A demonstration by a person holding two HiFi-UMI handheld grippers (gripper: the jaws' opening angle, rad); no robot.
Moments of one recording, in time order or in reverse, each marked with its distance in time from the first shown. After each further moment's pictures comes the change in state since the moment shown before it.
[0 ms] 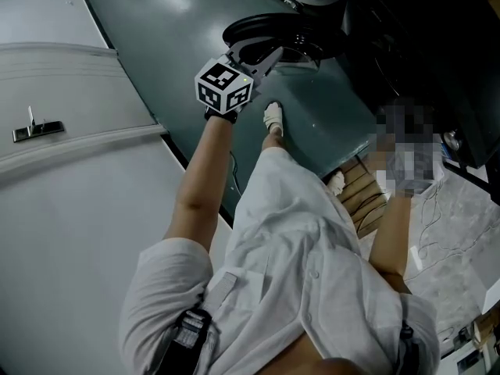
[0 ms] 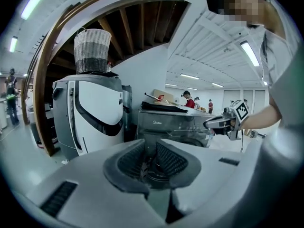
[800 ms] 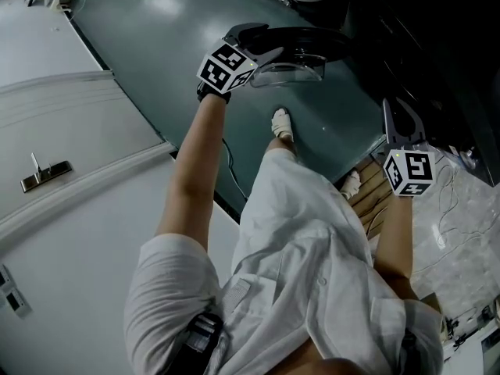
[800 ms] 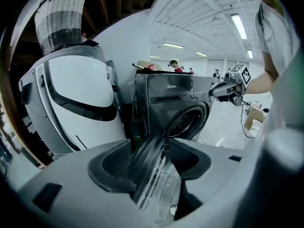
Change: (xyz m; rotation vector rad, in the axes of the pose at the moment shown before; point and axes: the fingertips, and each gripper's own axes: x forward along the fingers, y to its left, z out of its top) left arm 0.098 0.105 -0.068 0.239 0.335 -0.144; right arm 0.086 0.015 -0.026 0.039 0.064 0.039
